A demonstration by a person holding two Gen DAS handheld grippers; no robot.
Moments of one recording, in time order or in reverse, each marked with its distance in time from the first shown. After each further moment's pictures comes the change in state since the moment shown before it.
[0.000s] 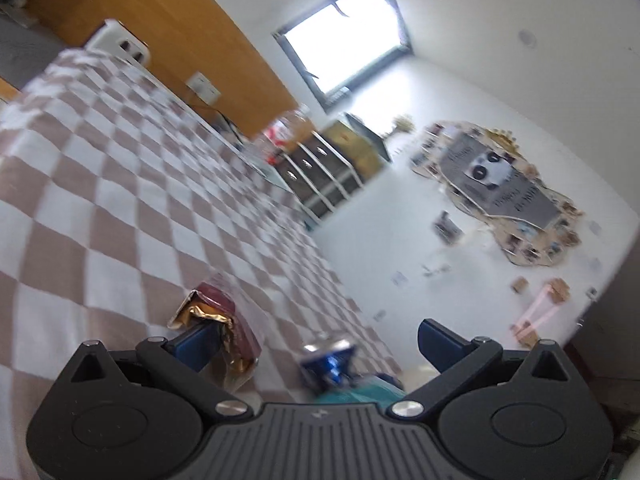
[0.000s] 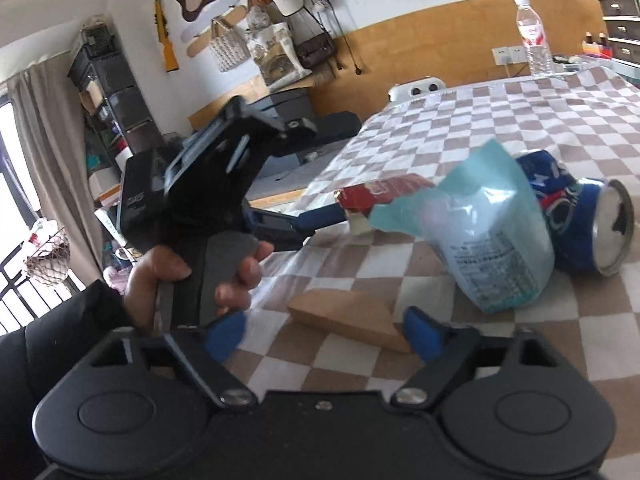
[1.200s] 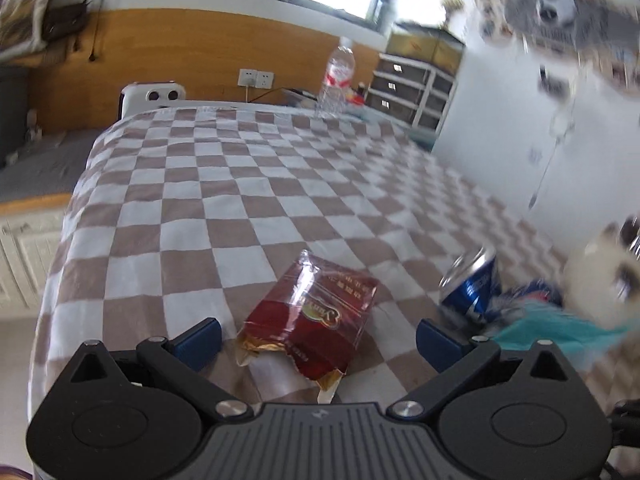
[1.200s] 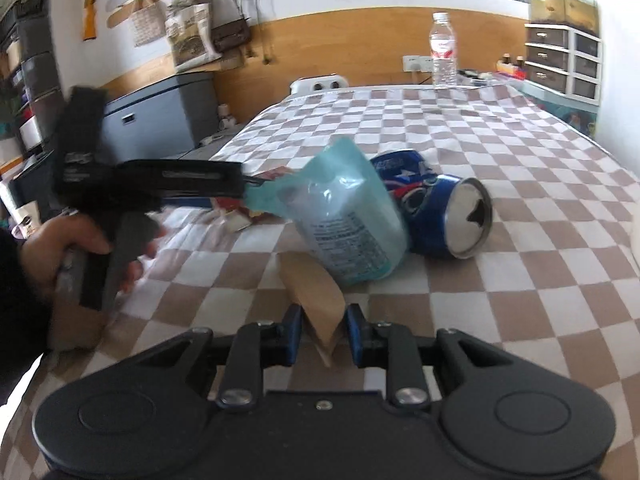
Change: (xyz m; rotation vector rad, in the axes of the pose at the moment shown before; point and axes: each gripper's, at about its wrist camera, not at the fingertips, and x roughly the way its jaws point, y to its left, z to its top) left arm 0.045 -0.040 -0.005 0.472 0.211 0.575; right arm -0.028 -0.008 -0.007 -0.059 0.036 -0.341
